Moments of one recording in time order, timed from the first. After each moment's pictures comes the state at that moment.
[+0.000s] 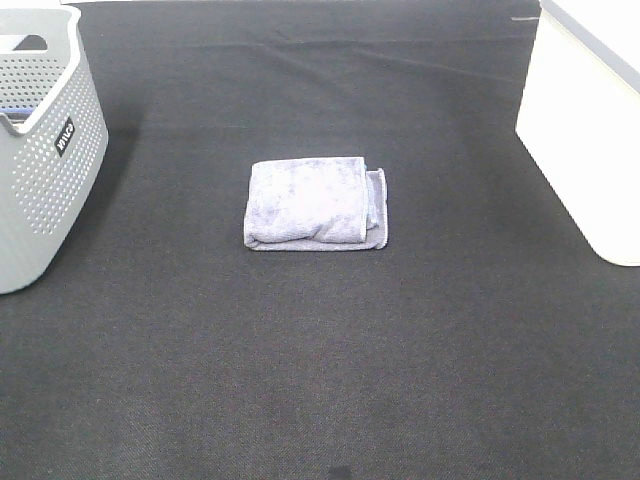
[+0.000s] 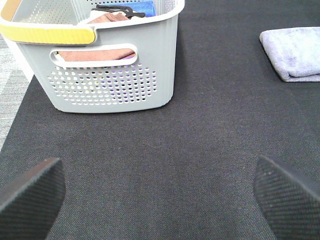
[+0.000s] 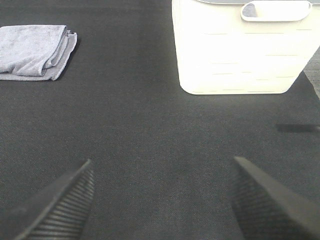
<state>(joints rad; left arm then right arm) 0.00 0.00 -0.50 0.00 1.05 0.00 -0.01 -0.01 -0.50 0.07 1.07 -0.08</state>
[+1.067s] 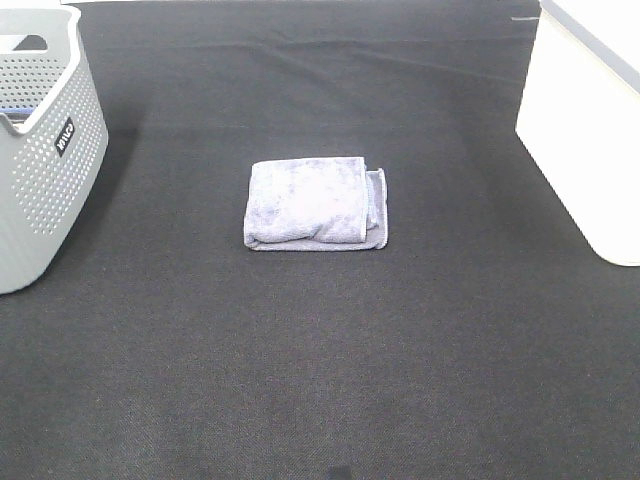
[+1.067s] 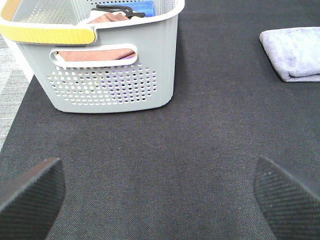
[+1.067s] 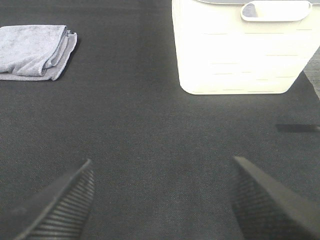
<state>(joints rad) 0.00 0.00 -0.50 0.00 1.05 0.00 -0.01 -0.01 -0.50 0.07 1.07 -0.08</state>
